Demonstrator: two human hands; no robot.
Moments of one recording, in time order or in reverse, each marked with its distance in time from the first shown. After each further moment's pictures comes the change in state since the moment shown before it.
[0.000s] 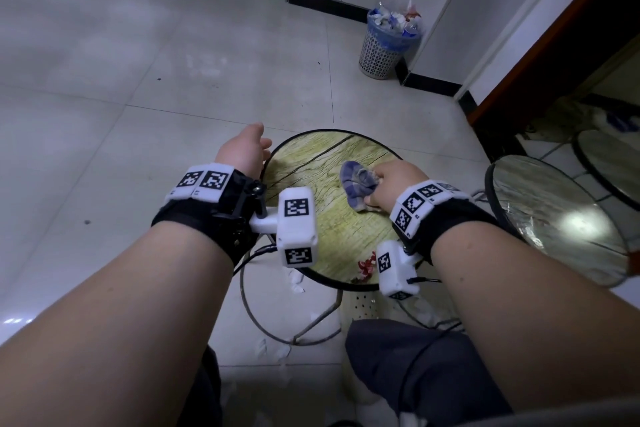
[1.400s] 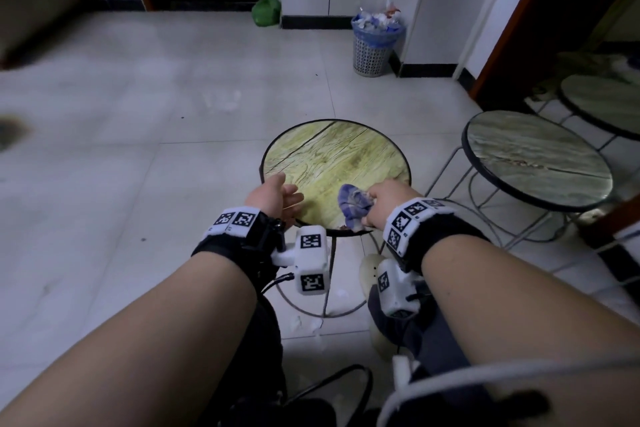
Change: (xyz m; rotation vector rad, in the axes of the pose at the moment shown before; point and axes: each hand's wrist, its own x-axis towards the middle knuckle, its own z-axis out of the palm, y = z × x) left_hand -0.111 -0.058 0.021 0.029 -0.075 -0.078; right_hand -0.105 0.025 0.040 0.100 -0.015 -0.016
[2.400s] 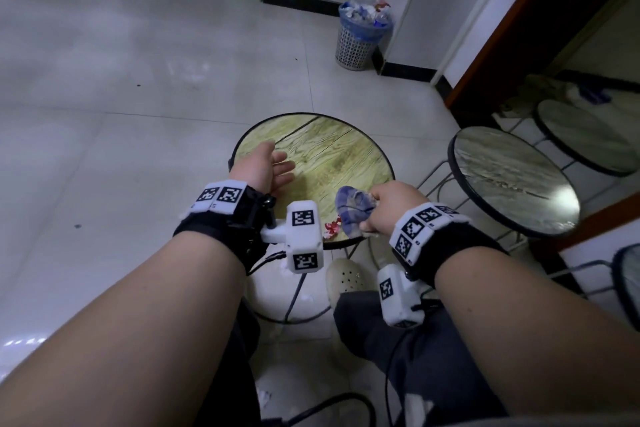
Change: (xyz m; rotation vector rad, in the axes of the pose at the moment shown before) left_hand 0.059 0.025 0.023 -0.117 -0.082 0.034; right_hand 0.022 0.018 -0.016 0.013 -0.026 0.085
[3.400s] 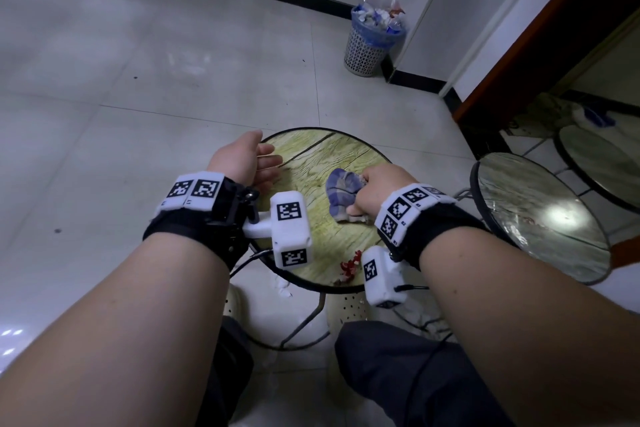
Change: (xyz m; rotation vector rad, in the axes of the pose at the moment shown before) left_hand 0.051 0.036 -0.030 0.023 0.025 0.014; right_hand 0.074 -0.051 -0.027 -0.032 -0.017 0.026
